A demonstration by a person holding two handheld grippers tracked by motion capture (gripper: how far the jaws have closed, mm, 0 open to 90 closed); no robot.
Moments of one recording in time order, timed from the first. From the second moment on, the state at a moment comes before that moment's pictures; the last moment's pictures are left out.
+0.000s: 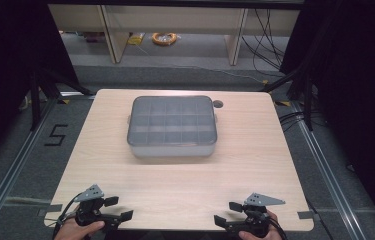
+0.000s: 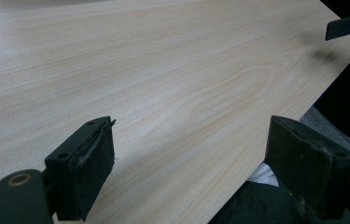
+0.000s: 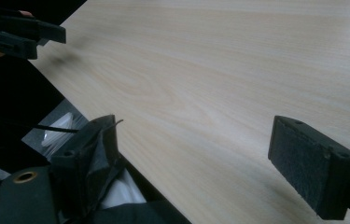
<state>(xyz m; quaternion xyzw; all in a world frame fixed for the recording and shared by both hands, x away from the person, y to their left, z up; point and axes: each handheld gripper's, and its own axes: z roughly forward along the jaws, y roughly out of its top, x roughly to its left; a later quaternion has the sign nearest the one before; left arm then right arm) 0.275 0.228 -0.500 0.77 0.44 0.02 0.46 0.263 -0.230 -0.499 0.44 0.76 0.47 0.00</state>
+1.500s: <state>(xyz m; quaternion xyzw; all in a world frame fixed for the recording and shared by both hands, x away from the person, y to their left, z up) 0.404 0.240 -0.458 0.67 0.53 0.06 0.52 0.419 -0.233 -0.454 0.48 0.71 0.51 0.05</state>
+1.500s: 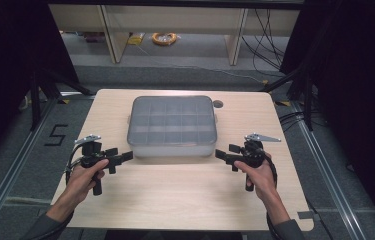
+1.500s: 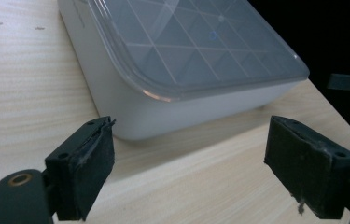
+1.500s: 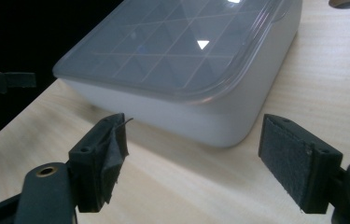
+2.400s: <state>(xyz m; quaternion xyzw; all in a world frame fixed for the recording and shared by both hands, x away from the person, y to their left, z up) 0.462 0.230 -0.445 0.68 0.54 0.06 0.50 0.488 -0.236 -0.446 0.50 0.70 0.50 0.07</state>
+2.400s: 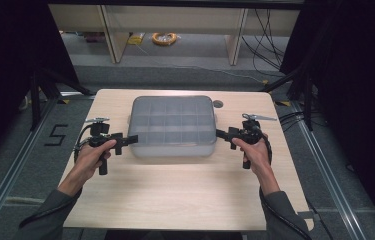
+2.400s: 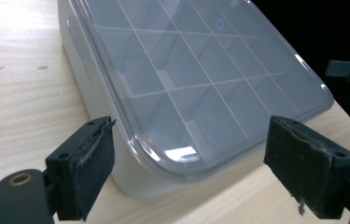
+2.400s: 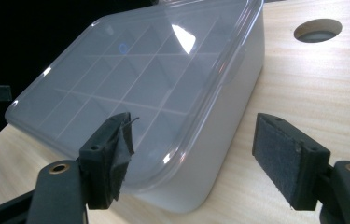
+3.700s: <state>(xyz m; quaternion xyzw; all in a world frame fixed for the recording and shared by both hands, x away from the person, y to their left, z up) 0.540 0.236 -0.456 0.66 0.58 0.05 0.47 0.548 -0.208 -0.452 0.53 0.70 0.48 0.03</state>
